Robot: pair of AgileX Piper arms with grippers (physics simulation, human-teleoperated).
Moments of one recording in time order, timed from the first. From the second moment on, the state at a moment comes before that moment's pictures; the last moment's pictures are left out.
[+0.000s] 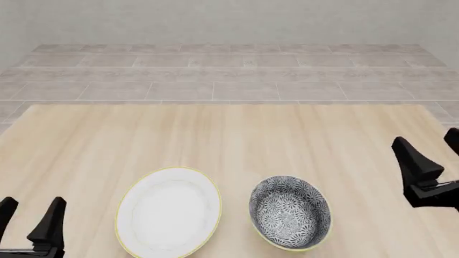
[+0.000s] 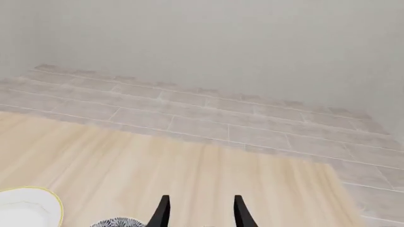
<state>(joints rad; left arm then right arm) 0.00 0.00 0.00 0.00 0.00 0.12 0.42 -0.44 0.11 -0.11</state>
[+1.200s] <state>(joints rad) 0.00 0.00 0.00 0.00 0.00 0.31 1.03 -0.74 0.25 0.06</state>
